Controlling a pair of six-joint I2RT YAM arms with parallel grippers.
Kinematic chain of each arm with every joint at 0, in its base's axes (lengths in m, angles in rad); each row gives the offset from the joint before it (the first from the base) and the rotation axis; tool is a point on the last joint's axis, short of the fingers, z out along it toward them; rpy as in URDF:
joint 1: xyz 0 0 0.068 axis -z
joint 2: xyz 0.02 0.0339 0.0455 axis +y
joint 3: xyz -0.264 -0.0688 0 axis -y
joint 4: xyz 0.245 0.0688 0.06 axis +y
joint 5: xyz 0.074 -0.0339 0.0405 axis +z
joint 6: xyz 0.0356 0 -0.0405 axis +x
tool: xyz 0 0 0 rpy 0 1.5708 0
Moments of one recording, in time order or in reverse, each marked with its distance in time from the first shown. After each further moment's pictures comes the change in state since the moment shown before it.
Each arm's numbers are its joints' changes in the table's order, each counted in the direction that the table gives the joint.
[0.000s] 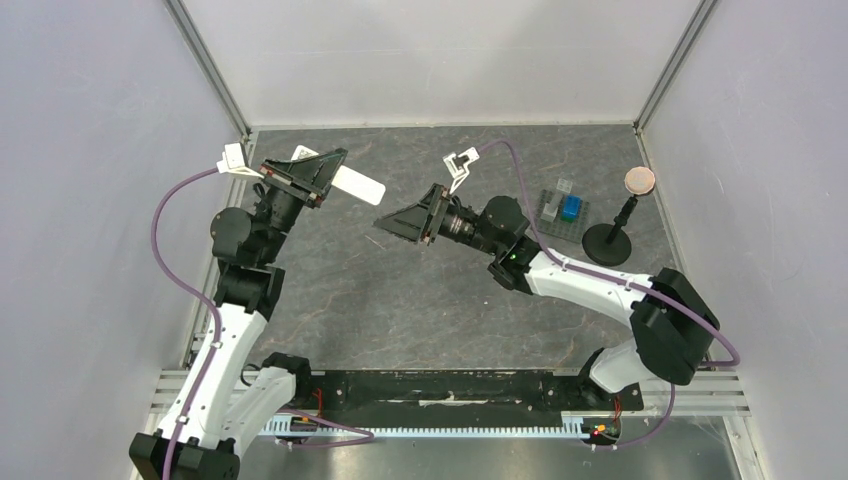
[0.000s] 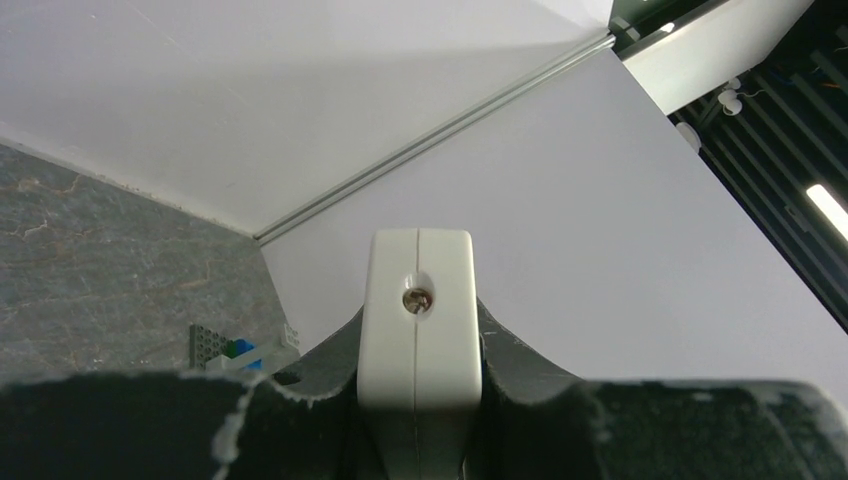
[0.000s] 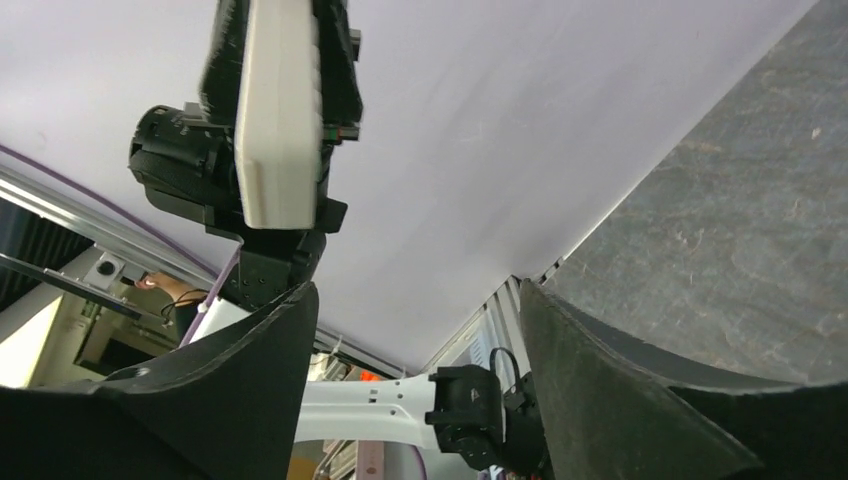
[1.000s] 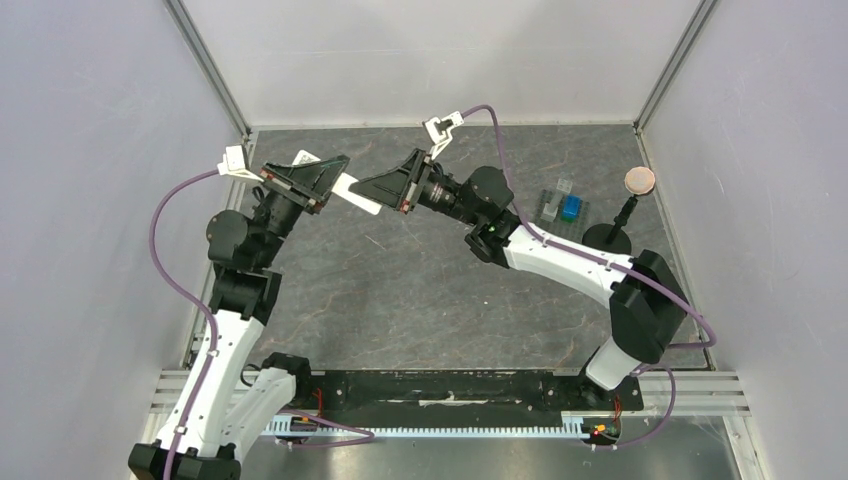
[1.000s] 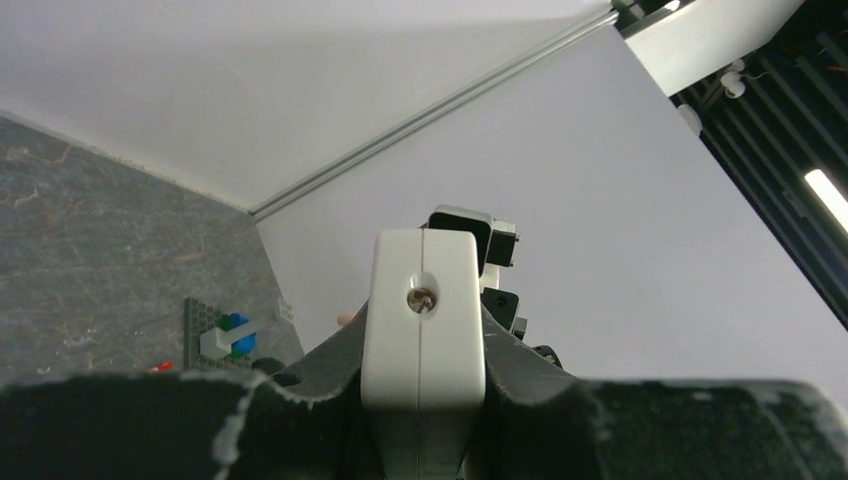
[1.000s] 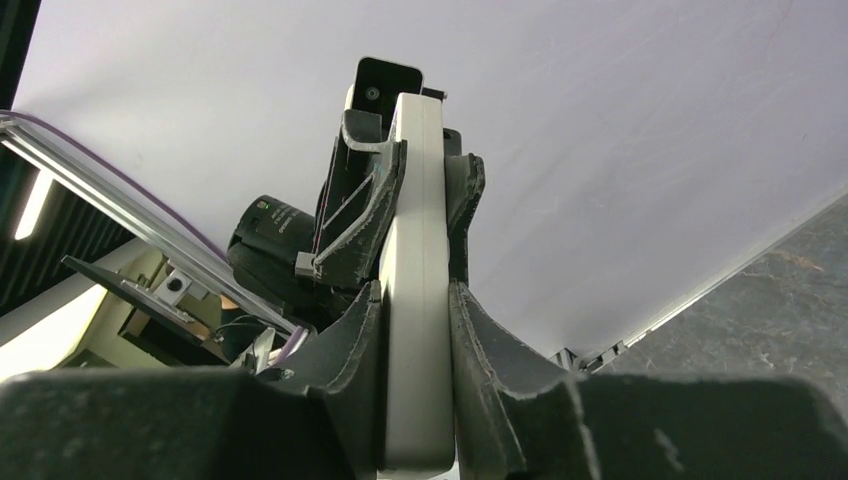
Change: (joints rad) left arm -0.005 -0.041 0.014 0.065 -0.040 -0.019; right arm -0.001 0.160 0.334 0.005 0.048 0.028
